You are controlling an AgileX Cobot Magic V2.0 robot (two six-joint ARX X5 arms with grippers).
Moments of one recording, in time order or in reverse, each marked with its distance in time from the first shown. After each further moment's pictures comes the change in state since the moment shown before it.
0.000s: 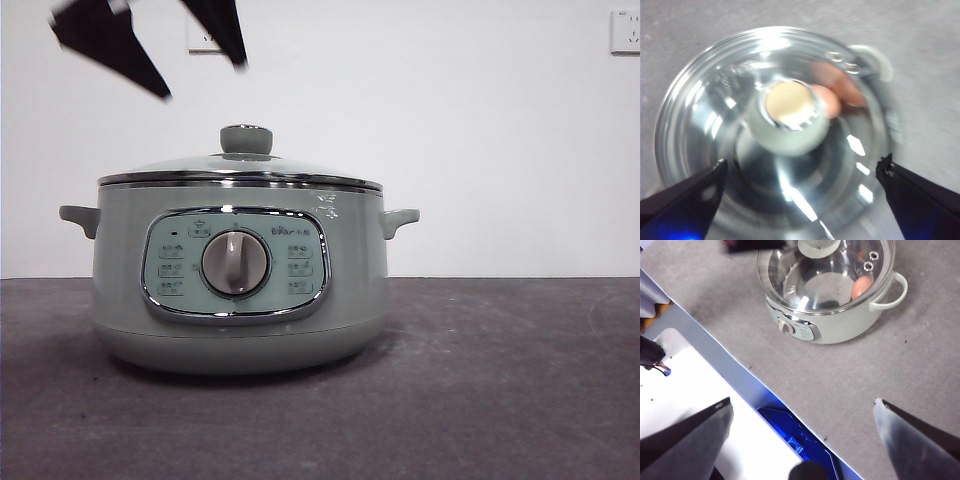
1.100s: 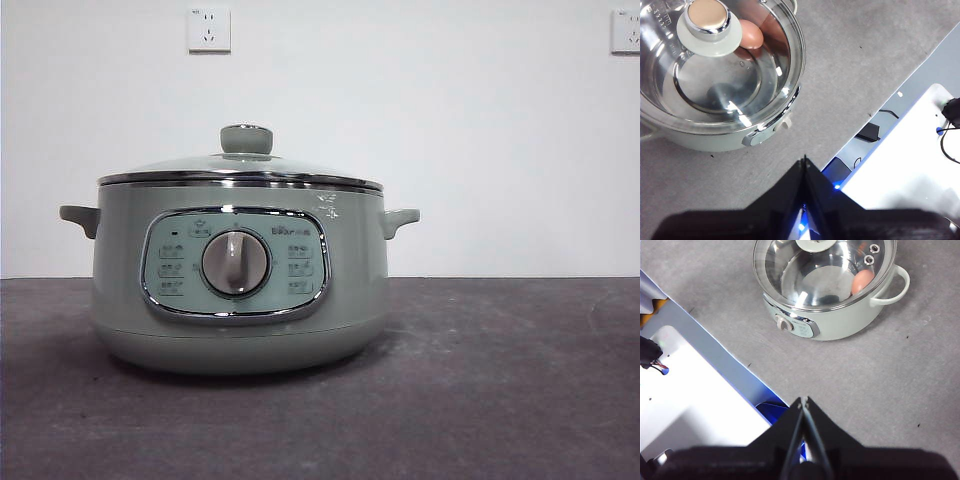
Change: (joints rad) left arm -0.002 -0.193 0.159 -0.489 0.182 0.042; right arm 0.000 0.026 0.000 0.000 0.000 0.008
